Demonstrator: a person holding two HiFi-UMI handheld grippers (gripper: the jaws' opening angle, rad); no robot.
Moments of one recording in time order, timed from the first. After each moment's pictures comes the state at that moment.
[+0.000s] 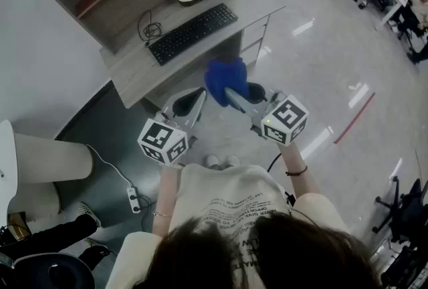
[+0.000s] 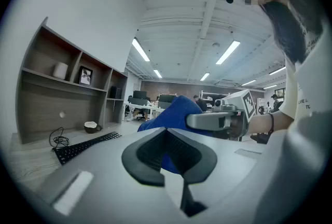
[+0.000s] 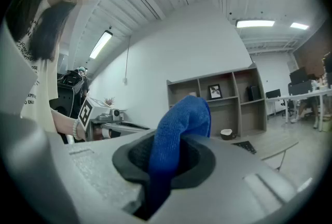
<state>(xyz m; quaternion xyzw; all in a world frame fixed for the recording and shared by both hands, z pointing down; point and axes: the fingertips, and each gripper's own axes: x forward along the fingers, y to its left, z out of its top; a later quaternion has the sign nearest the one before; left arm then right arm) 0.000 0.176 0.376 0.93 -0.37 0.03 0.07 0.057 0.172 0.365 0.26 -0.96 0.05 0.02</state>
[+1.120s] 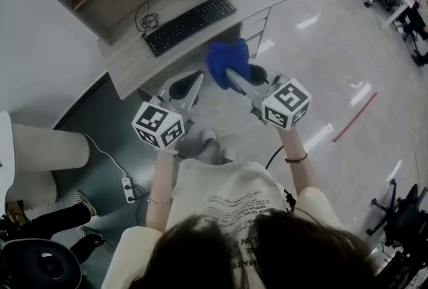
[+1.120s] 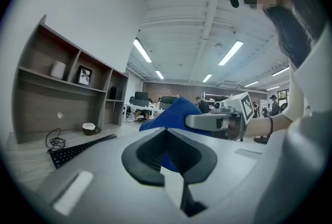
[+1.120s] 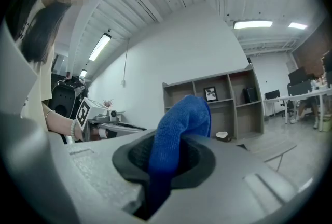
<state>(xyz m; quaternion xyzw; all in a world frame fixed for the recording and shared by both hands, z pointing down) 0.026 0.151 0.372 0.92 -0.38 0.02 0.07 0.089 0.140 0.362 0.26 -0.96 0.05 0.00</state>
